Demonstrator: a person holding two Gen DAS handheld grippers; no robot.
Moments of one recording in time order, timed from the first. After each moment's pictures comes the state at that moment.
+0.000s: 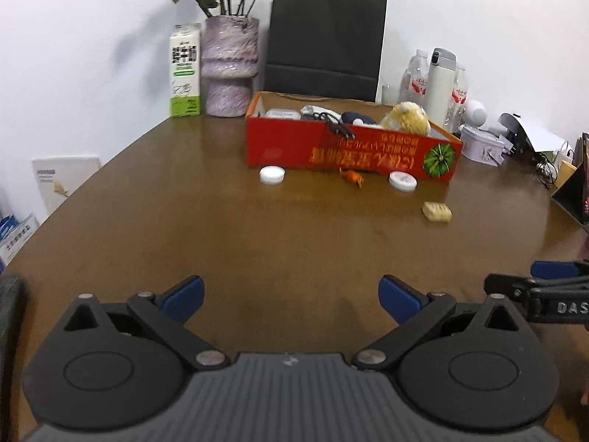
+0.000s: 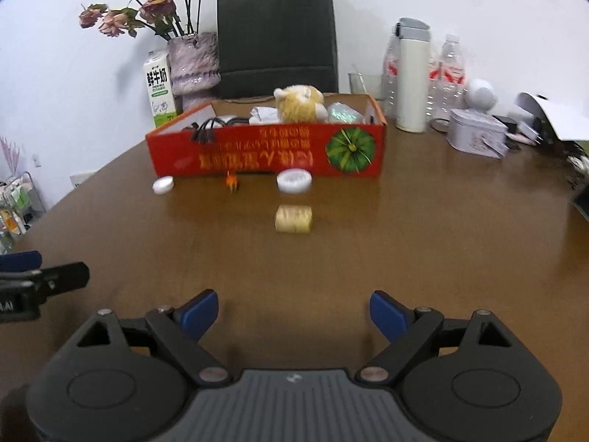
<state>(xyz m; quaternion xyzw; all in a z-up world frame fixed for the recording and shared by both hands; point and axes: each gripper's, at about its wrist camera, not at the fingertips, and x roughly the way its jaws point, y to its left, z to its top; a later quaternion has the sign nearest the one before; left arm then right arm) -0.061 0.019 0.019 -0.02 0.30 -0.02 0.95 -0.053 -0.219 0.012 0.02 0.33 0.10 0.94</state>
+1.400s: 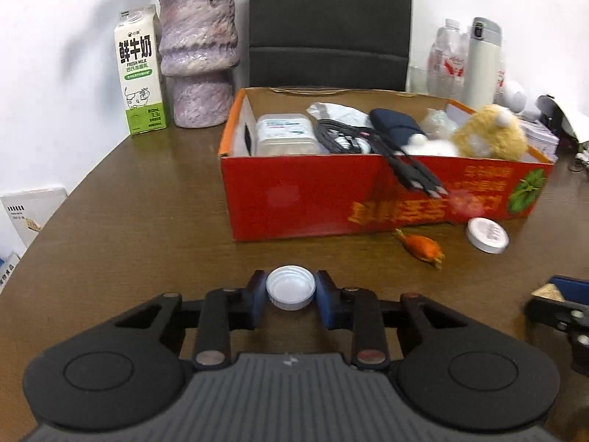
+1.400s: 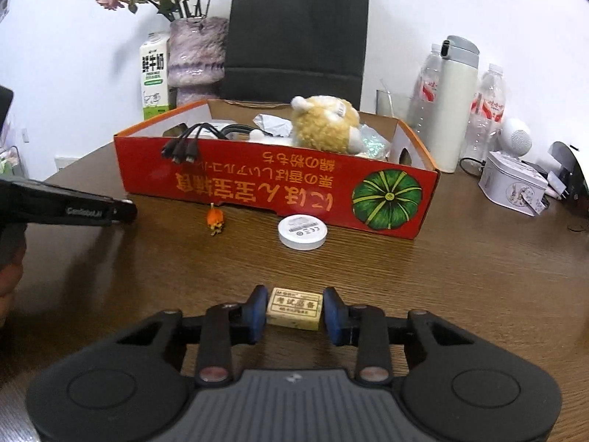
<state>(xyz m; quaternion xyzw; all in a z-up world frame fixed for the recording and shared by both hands) 0.133 0.021 0.000 0.02 0.33 -0.04 0.94 0.071 -0.184 0.000 -0.05 0.31 0.11 0.94</state>
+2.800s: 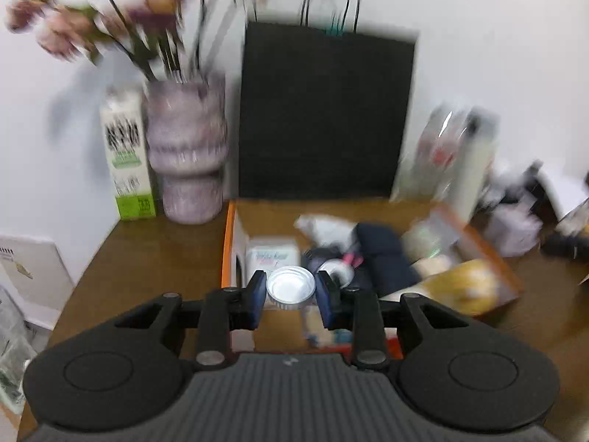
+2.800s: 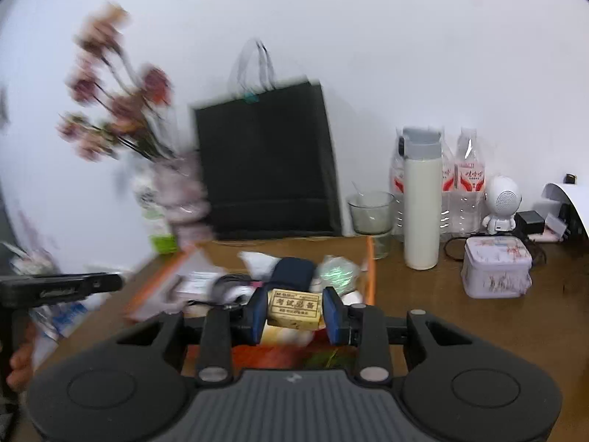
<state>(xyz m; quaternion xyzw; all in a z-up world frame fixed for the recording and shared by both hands) 0.209 0.026 0.099 -0.01 0.30 -0.06 0.95 0.171 -0.263 0.134 0.04 0.27 0.12 0.95</state>
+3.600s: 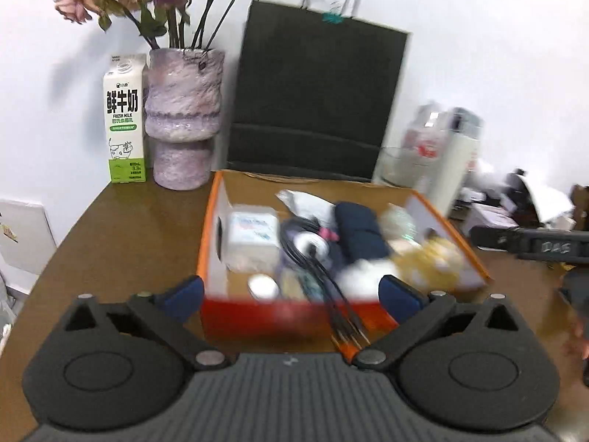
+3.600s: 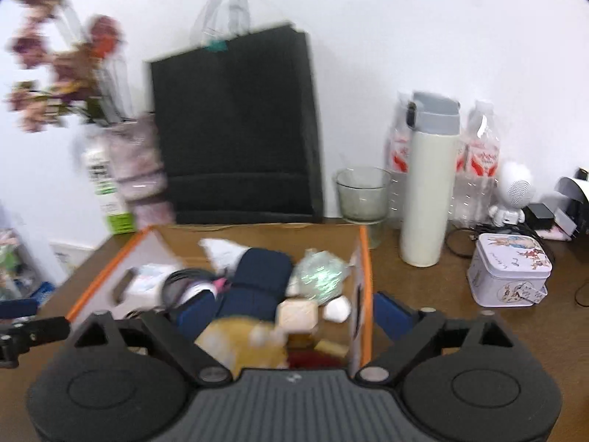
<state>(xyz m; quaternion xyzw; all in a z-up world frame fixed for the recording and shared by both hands) 0.144 0.022 0.099 -0.05 0.29 -0.08 0.95 0.183 -0.245 0.109 0.03 0.29 0.11 0.95</state>
